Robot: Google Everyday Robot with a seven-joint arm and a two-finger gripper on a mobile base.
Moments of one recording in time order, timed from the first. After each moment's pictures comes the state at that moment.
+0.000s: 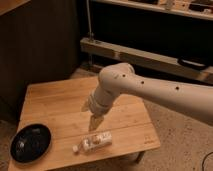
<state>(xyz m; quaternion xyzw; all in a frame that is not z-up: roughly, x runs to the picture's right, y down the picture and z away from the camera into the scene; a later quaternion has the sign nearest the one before) -0.079 0.137 0.618 -0.32 -0.27 -0.11 0.90</state>
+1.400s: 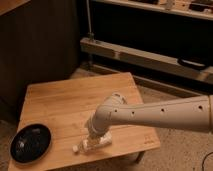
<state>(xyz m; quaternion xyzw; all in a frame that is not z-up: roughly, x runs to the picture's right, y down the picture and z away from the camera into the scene) -0.083 0.218 0.686 -0.30 -0.23 -0.03 0.92</state>
